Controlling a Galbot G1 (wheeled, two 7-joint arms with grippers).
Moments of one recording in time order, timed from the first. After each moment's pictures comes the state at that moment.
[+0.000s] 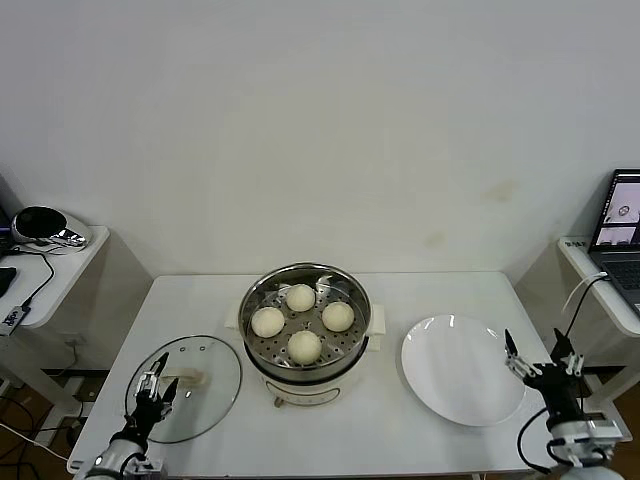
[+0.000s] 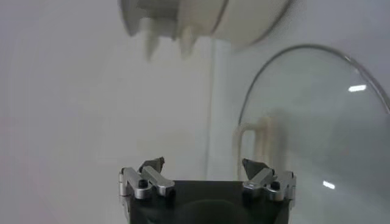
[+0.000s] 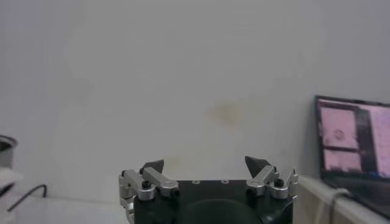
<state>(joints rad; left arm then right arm) 1.48 -1.00 -0.53 -1.62 1.04 -0.04 -0.18 -1.58 1.27 0.89 1.95 0.32 0.09 -0.11</state>
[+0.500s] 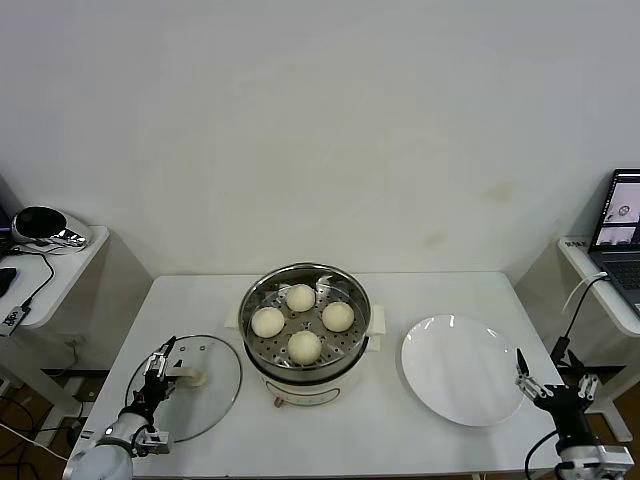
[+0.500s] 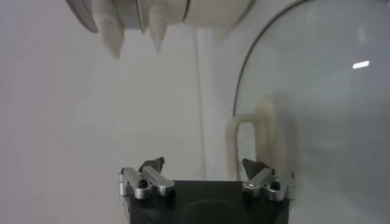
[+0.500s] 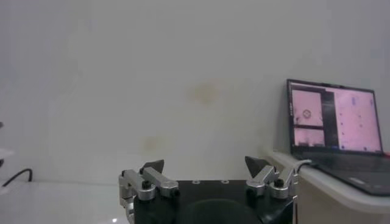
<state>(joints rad) 1.30 -0.97 -0.44 -1.47 1.06 -0.05 -0.18 -1.65 1.33 0.93 1.97 0.32 0.10 -0.11</state>
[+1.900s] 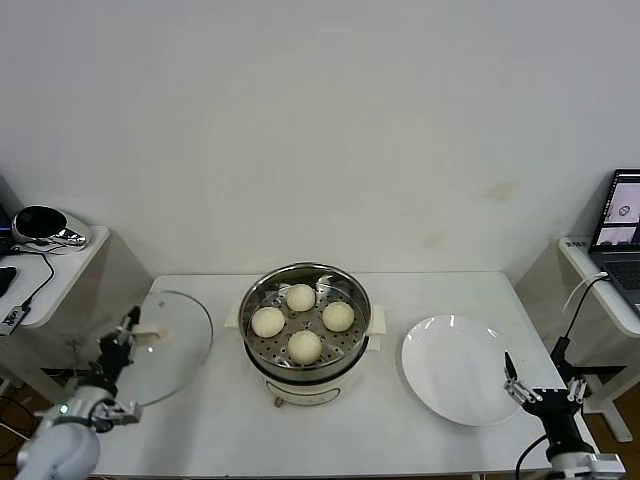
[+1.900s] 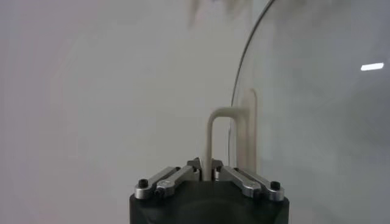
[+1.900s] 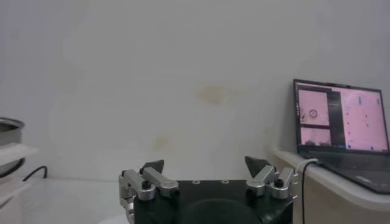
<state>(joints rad) 1.39 -0.85 -0.60 -1.75 0.88 0.10 -0.16 -1.69 1.34 0.90 2.03 0.29 0.11 -0.11</state>
